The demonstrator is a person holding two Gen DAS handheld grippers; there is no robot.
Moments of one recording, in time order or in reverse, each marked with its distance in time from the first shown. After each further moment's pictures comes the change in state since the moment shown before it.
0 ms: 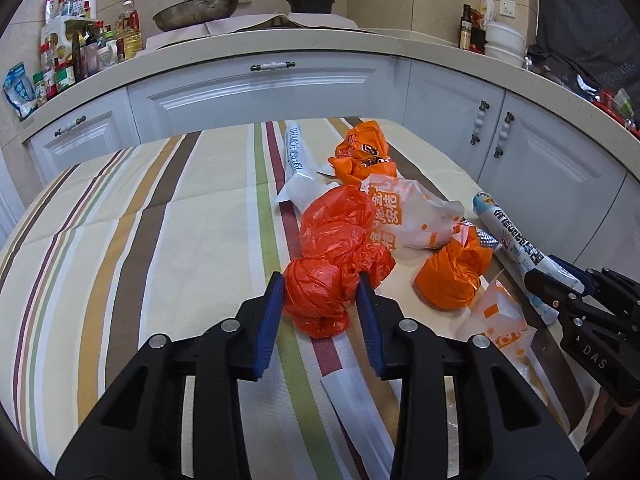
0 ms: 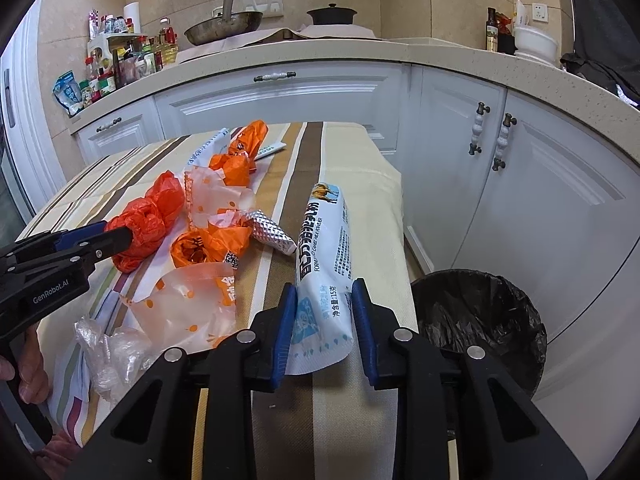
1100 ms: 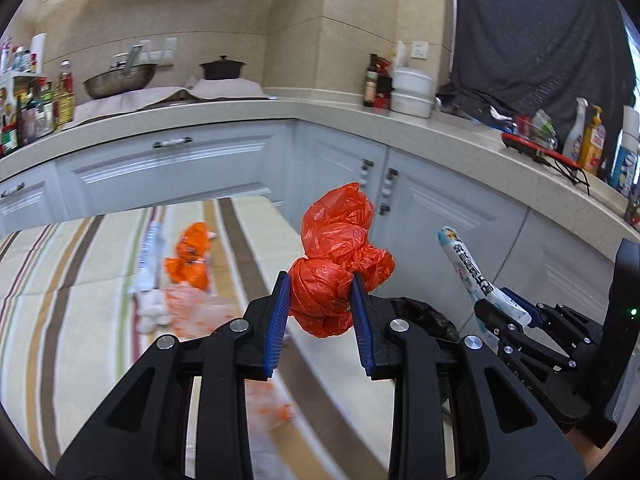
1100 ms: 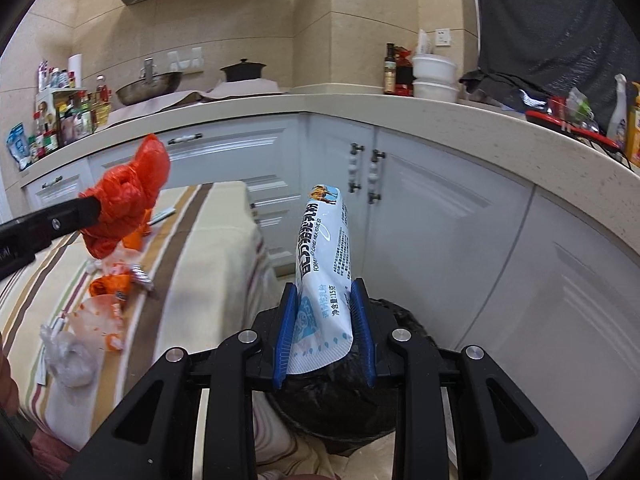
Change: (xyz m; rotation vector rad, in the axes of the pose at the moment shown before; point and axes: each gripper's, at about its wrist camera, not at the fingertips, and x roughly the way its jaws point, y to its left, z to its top) left arm -0.052 -0.148 0.041 0.079 -0.193 -0.236; right arm -0.072 -0.104 -0.005 0.109 -0.168 -0.243
